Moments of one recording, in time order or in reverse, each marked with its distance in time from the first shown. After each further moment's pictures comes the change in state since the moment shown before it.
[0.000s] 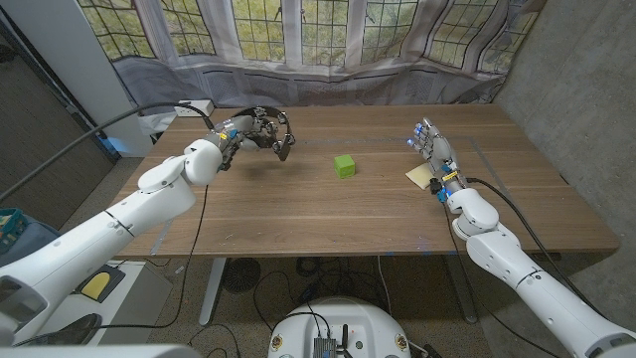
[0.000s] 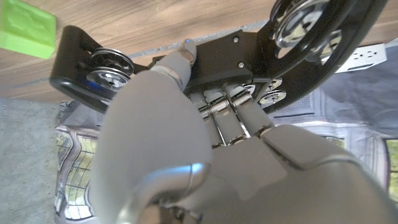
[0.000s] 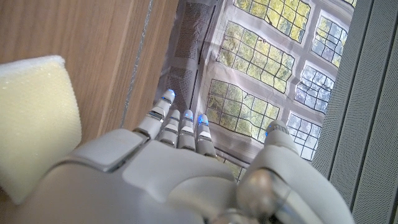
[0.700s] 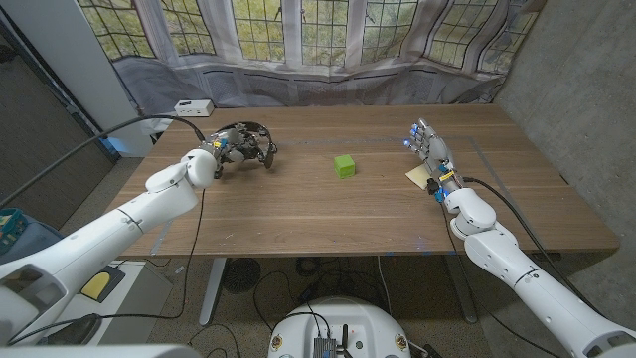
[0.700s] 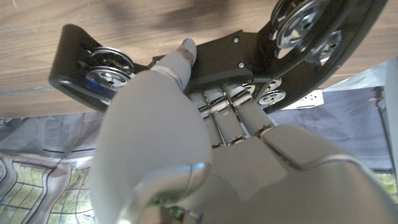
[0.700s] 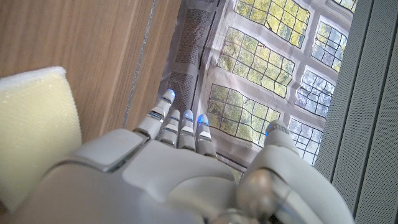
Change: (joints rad) left arm -0.071 -0.037 0.081 0.184 -0.064 0.067 0.050; left_hand 0.000 0.000 0.000 0.000 0.003 0.005 0.005 0.000 -0.001 0.000 0.000 -0.003 0.001 0.003 0.003 0.004 0.001 -0.001 0.001 0.000 -0.001; right arm 0.006 -0.001 -0.011 -0.004 -0.003 -0.011 0.003; right_hand 0.000 0.000 0.003 -0.003 0.000 0.000 0.000 0.000 0.000 0.000 0.000 0.000 0.000 0.000 0.000 0.000 0.000 0.000 0.000 0.000 0.000
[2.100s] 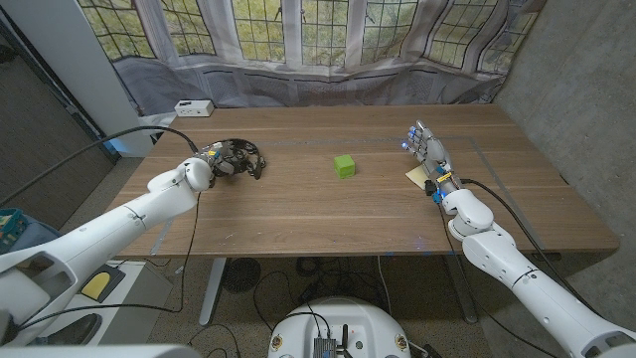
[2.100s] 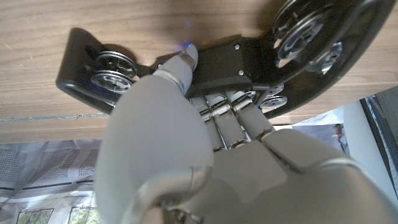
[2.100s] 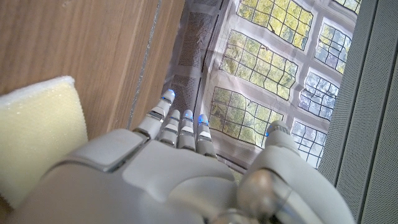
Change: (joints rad) left arm -0.083 0.000 0.106 0.153 -0.079 0.051 -0.021; left_hand 0.000 0.000 0.003 -0.003 0.000 -0.017 0.009 -0.005 0.002 0.010 -0.003 -0.023 0.005 -0.006 -0.006 -0.009 0.001 -0.030 0.019 0.005 0.001; right arm 0.002 0.005 -0.010 0.003 -0.001 -0.012 -0.004; right_hand -0.007 -0.007 0.000 0.000 0.000 0.000 0.000 0.000 0.000 0.000 0.000 0.000 0.000 0.000 0.000 0.000 0.000 0.000 0.000 0.000 0.000
